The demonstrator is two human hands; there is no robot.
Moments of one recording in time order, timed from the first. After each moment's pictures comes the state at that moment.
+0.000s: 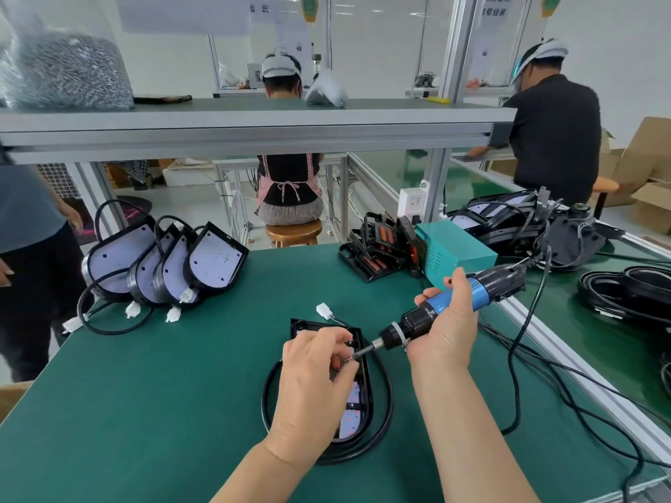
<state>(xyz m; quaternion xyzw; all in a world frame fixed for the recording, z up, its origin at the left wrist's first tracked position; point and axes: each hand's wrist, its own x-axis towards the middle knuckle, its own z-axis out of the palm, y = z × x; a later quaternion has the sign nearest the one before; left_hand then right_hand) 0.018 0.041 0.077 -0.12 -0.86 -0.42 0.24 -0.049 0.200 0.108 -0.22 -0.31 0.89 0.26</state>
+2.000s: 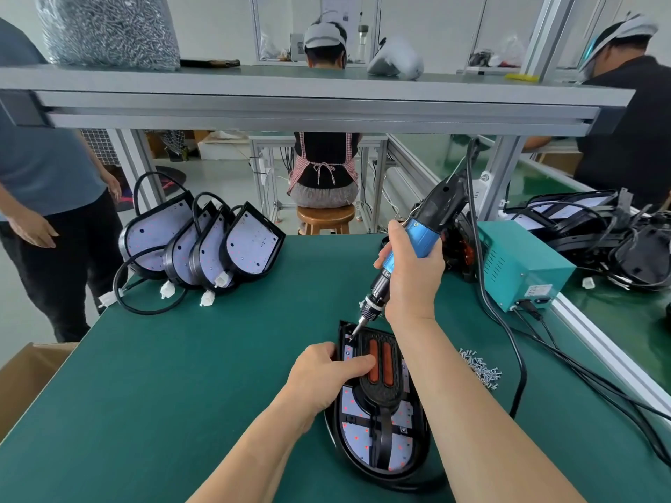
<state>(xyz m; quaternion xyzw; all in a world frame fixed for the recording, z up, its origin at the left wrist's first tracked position) -0.055 -0.013 0.035 0.08 -0.76 -0.63 -0.13 -0.139 0.108 0.117 -0.02 -0.53 0.81 0.26</state>
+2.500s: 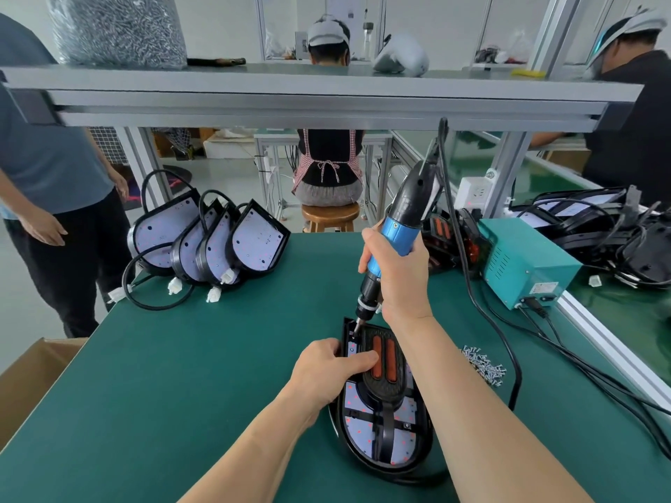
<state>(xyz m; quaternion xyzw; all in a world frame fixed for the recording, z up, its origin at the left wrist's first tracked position) -0.054 -0.015 0.034 0.08 -0.76 -0.63 -0.12 -0.131 0.099 0.115 0.12 -0.57 0.79 0.19</state>
